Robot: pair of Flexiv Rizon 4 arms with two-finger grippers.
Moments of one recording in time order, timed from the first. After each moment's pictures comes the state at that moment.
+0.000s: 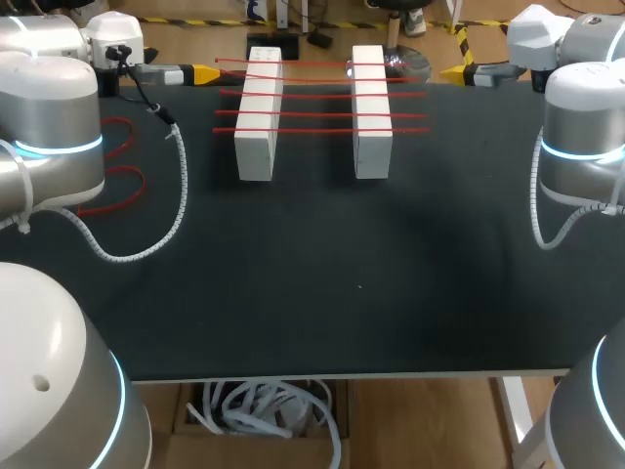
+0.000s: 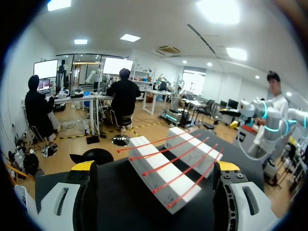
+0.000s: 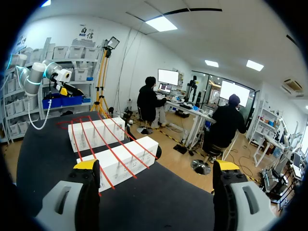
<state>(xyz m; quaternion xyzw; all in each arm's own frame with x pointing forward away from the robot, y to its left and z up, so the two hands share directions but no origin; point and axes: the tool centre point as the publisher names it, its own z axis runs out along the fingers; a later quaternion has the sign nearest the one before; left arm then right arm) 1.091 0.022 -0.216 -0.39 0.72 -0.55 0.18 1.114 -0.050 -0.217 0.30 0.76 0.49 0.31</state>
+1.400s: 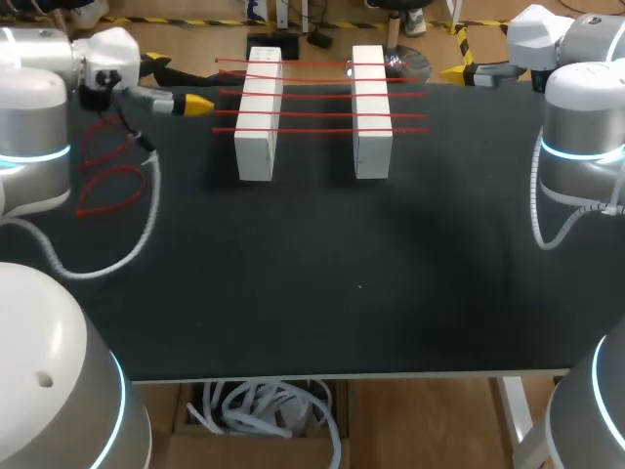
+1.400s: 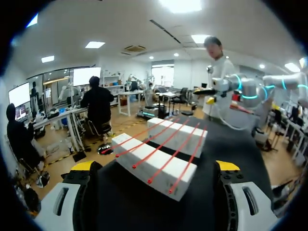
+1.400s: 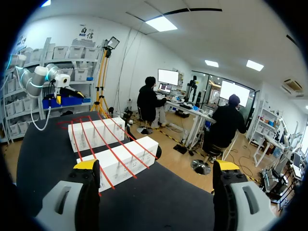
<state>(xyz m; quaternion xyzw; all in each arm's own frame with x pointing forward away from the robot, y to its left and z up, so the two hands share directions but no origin) 1.067 0.017 -0.247 -0.22 0.79 -0.55 0.16 1.114 -0.050 -0.217 0.30 0.76 0.49 0.31</state>
